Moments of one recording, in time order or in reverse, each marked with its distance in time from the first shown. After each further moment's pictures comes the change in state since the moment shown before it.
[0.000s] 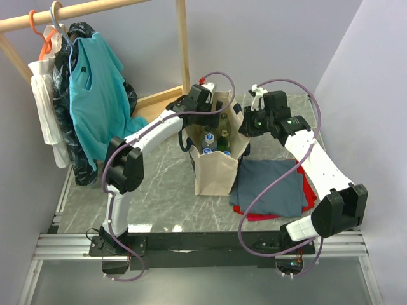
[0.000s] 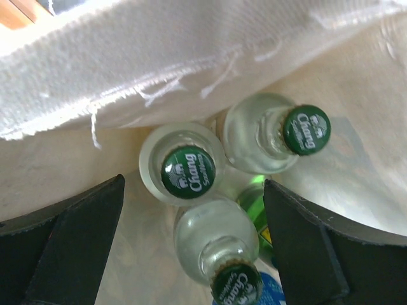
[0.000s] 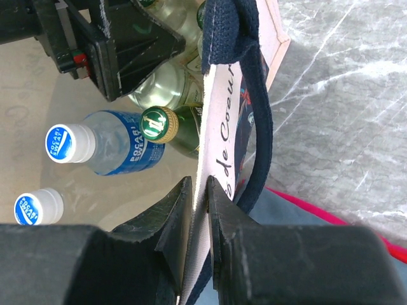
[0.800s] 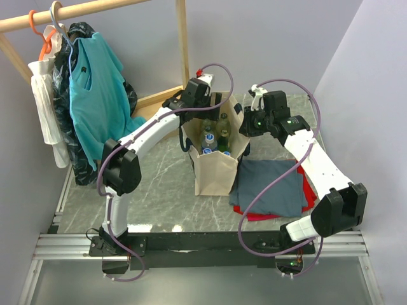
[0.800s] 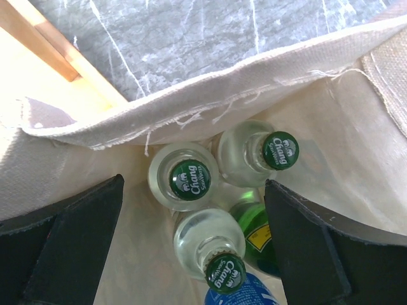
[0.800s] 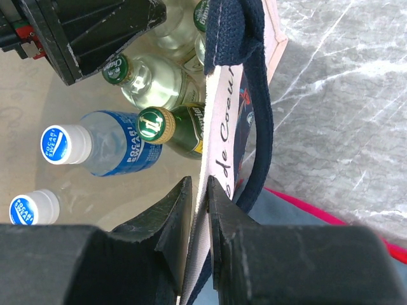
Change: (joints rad) left arm 0.001 -0.037 0.039 0.013 -0.026 -0.025; right arm 0.000 0.005 0.000 0.000 0.006 -0.005
